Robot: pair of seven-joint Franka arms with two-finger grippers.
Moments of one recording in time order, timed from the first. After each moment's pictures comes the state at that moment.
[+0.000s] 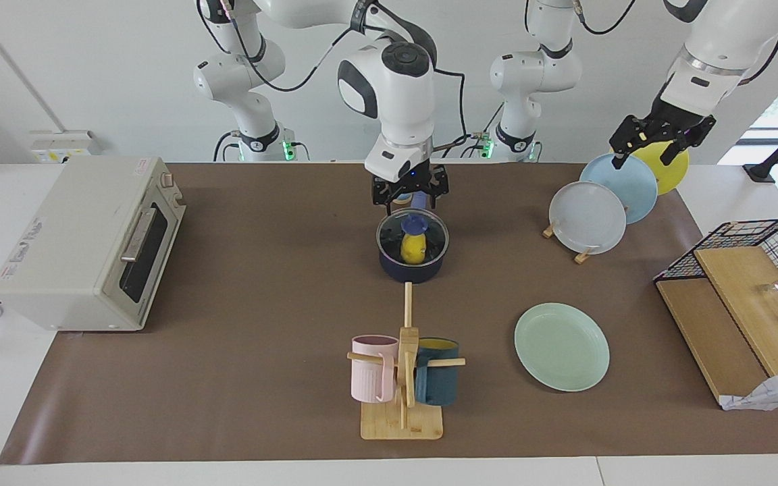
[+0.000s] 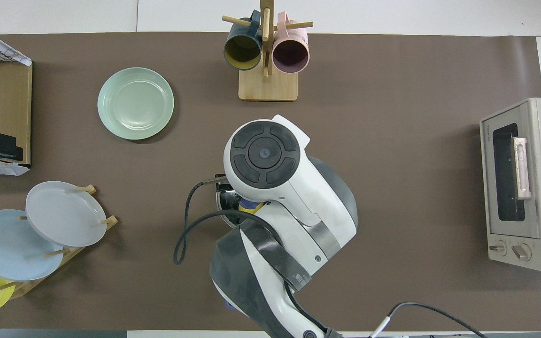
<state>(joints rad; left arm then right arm) -0.03 -0.08 -0.03 -1.58 0.01 1.50 -0.07 0.62 0.30 0.07 -1.56 0.02 1.92 0.57</state>
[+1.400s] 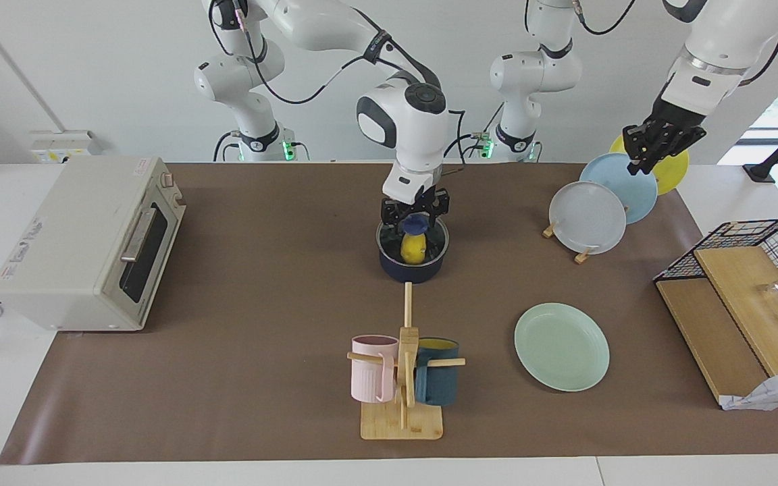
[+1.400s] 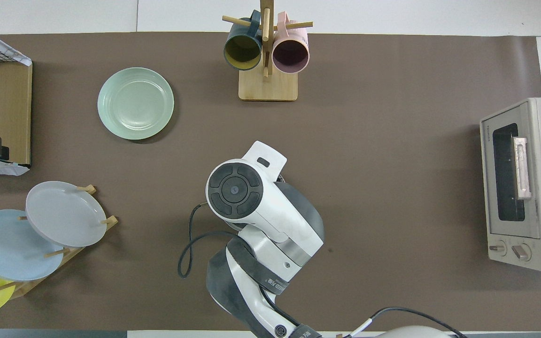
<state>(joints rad) -0.03 -0.08 -0.03 -1.58 0.01 1.53 -0.06 0.68 0.33 0.07 -1.69 -0.06 2.05 0.57</state>
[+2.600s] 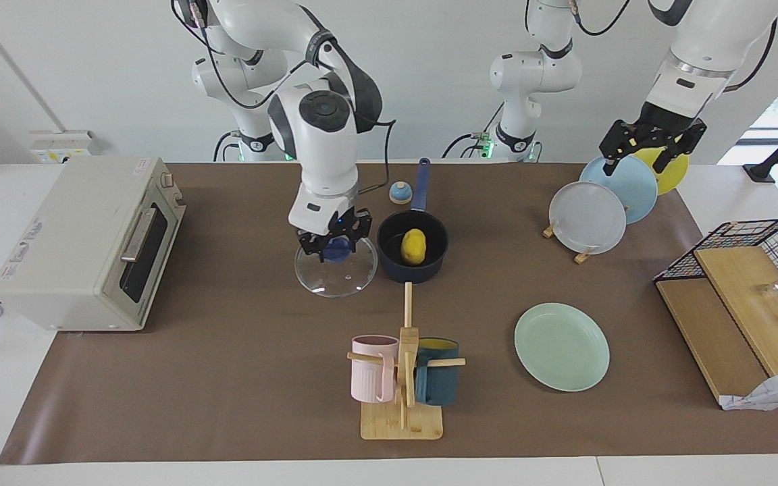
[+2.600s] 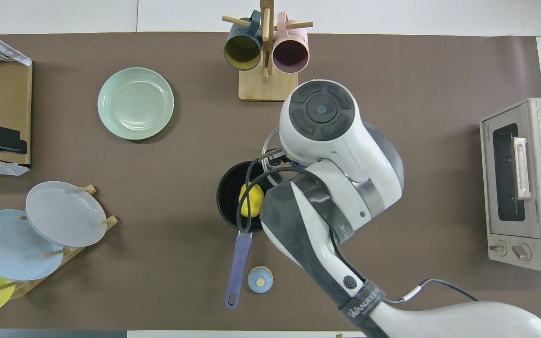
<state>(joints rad) -0.11 -0.08 -0.04 -1.61 0.01 1.60 -0.10 0.36 0.30 0.05 -1.57 -0.06 1.84 0.05</state>
